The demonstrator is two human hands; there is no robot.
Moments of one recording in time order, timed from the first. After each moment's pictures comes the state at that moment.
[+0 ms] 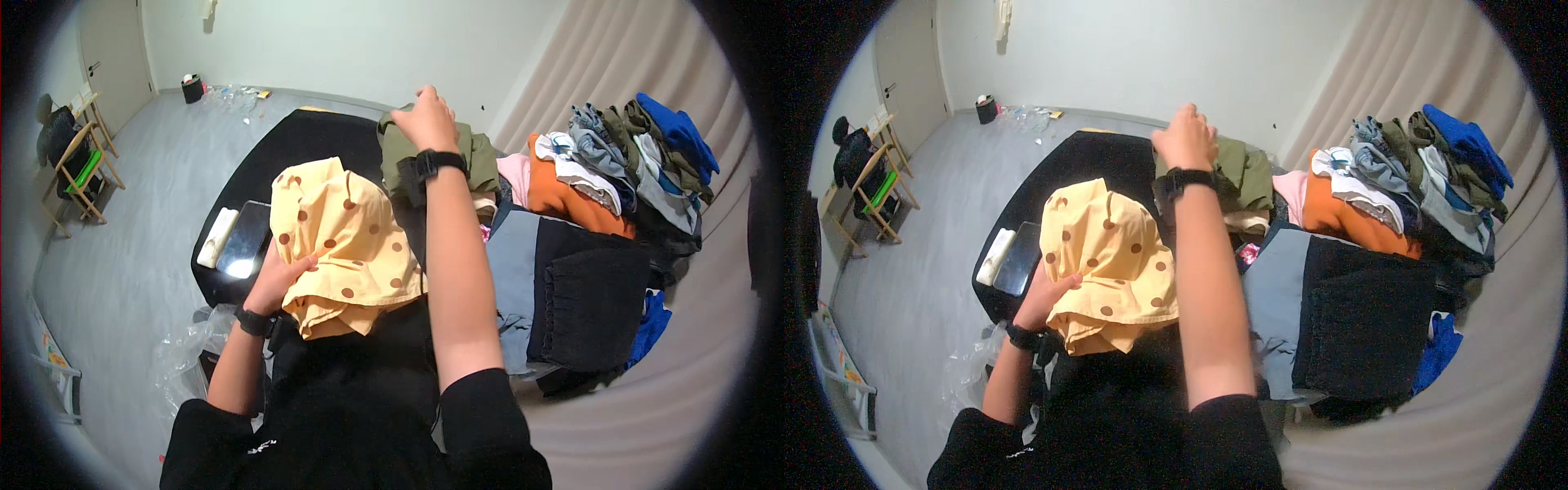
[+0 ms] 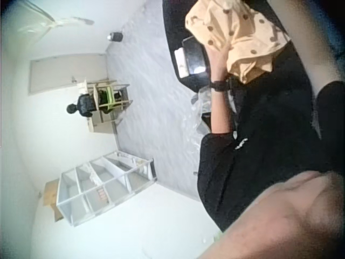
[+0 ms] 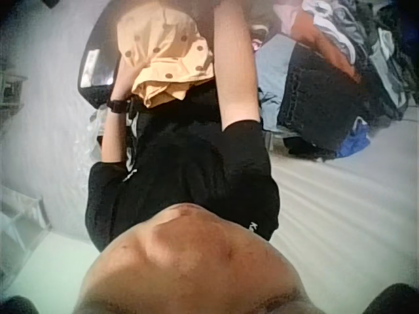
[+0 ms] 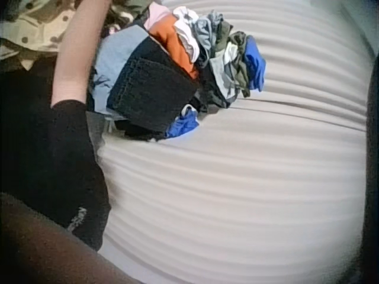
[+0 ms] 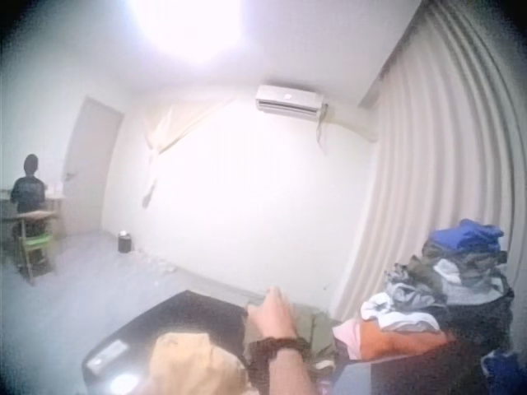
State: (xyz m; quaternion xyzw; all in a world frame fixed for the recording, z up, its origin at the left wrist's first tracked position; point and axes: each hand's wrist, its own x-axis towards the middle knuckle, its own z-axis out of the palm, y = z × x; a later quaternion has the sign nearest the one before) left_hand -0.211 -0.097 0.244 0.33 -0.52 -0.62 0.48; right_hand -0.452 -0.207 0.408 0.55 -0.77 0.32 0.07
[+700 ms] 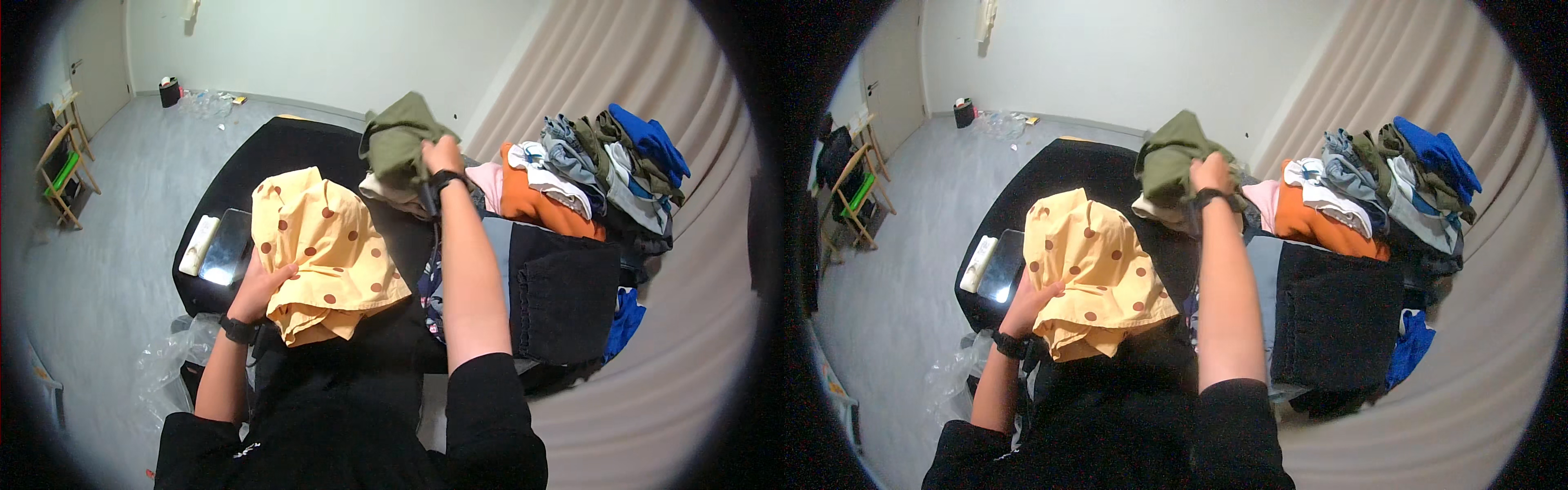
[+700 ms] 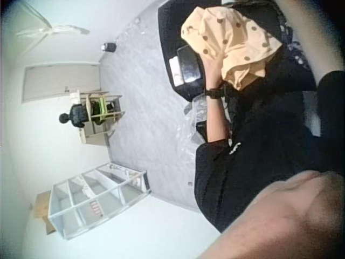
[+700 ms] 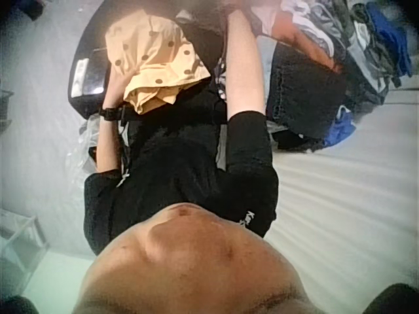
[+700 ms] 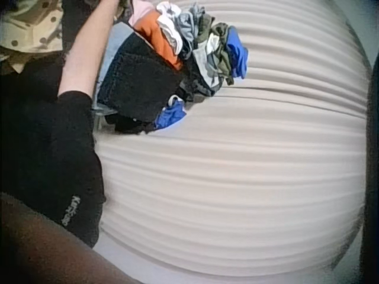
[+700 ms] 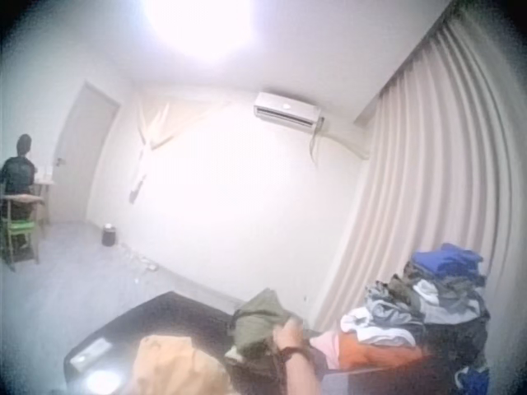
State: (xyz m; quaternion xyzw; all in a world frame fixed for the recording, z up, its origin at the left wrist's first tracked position) left_hand -0.206 -0.098 0.245 0.32 -0.52 -0.64 0.47; right_hand -0.547 -0.230 0.359 0.44 -0.84 0.31 0.04
